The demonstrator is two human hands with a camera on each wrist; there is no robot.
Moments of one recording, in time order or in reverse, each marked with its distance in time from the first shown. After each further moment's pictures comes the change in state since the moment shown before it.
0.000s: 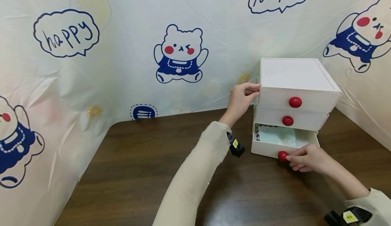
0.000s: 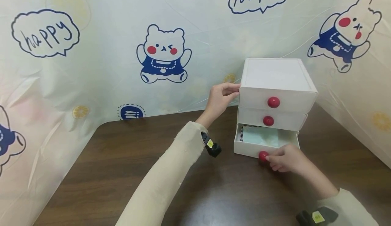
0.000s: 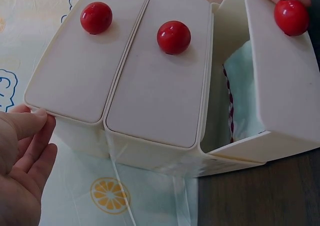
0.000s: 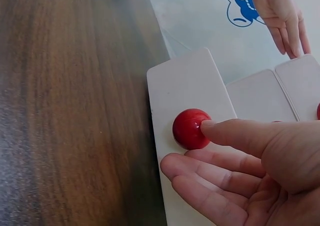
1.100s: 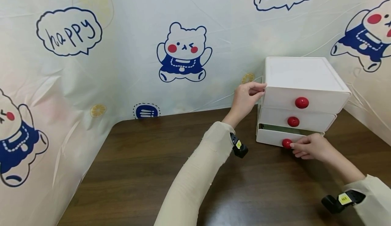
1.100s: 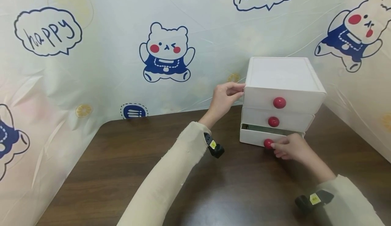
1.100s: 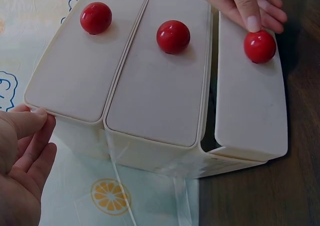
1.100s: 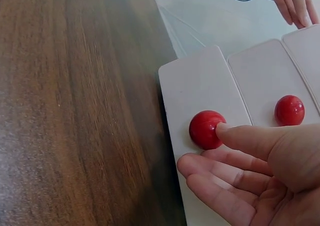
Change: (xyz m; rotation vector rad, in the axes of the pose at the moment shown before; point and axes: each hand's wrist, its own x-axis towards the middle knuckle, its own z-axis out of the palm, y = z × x) left_hand 0.002 -0.002 -0.001 0.019 -0.007 0.039; right_hand 0.030 0.005 -0.017 -0.023 0.089 -0.015
